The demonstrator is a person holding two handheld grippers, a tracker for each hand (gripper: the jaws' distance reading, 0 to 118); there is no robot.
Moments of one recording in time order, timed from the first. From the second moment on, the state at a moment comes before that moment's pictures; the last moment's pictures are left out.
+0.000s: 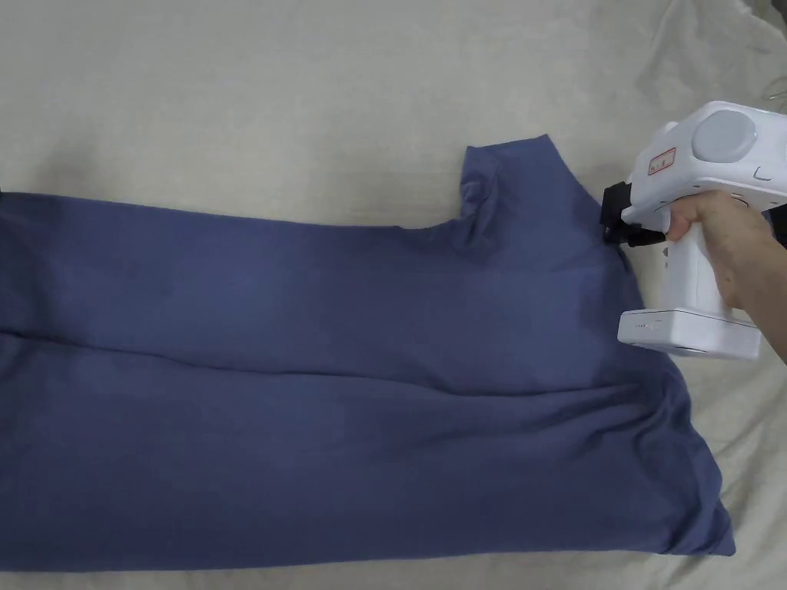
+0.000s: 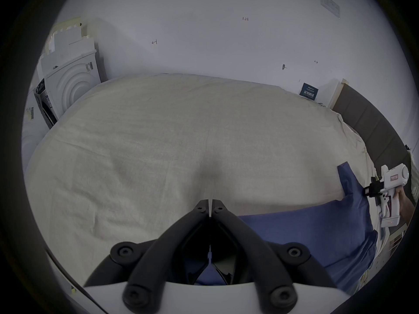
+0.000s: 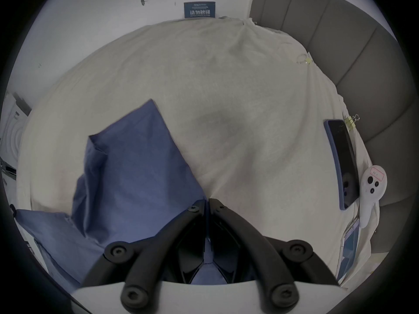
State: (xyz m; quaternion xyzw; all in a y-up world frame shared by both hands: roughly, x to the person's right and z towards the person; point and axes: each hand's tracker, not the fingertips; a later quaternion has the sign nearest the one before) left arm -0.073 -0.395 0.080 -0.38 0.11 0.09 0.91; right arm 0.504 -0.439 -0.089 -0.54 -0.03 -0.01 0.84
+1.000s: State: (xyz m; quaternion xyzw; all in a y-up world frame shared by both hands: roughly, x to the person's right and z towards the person) left arm -0.066 -0.430 0.265 -0.41 0.11 0.06 0.90; right arm 0.553 -0.409 0.194 -0.49 -0.01 0.00 0.87
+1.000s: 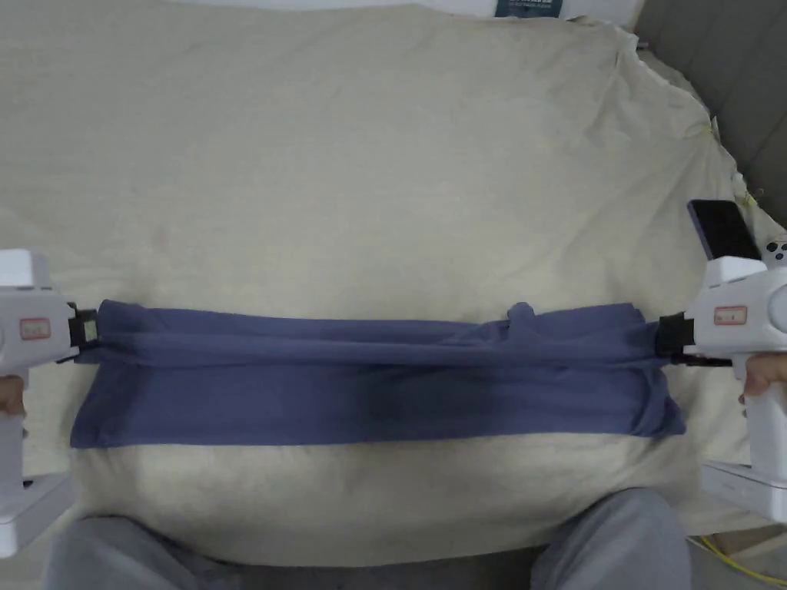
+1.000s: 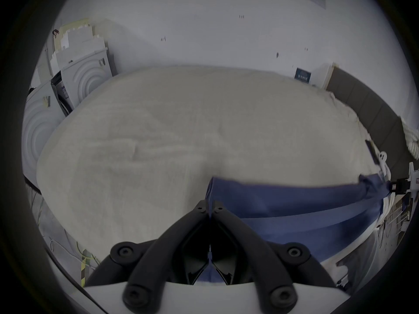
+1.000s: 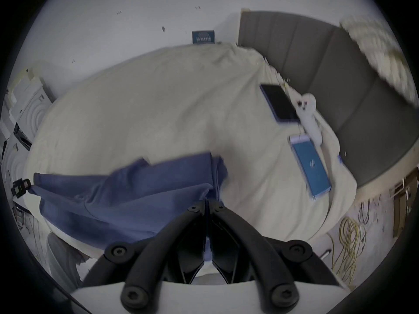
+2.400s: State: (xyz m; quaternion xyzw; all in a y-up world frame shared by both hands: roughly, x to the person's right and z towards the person) left arm 0.053 -0.359 0.333 -0.13 0.08 0.04 0.99; right arm 0.485 -0.332 0.311 -0.12 0.01 -0.01 0.99
